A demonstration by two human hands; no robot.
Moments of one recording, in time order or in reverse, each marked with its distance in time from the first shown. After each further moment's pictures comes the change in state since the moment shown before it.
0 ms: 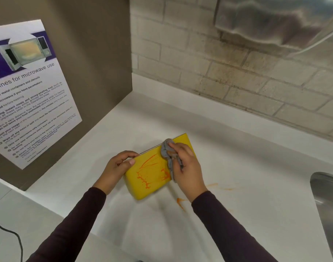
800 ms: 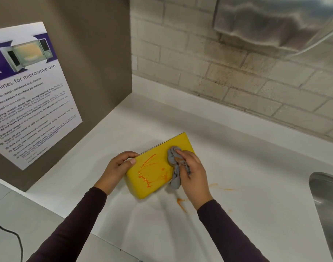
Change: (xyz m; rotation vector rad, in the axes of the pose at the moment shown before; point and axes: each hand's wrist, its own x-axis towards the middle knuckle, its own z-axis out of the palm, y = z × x) left_hand -0.002 0.007 0.003 0.007 0.014 -0.028; right_hand -0.020 0.007 -0.008 0.069 0.040 0.113
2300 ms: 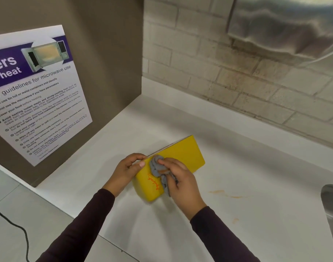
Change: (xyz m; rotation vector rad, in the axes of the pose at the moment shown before) left_hand 0.000 -0.005 0.004 -0.062 0.036 -0.021; right_hand -0.003 -0.026 0.026 0.036 -0.203 -0.133
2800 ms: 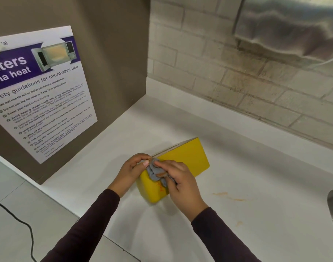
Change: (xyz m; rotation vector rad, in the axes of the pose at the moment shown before) left_hand -0.004 0.005 0.006 -0.028 0.018 0.031; right_hand 0.004 -0.006 0.003 -0.098 -0.077 -0.067
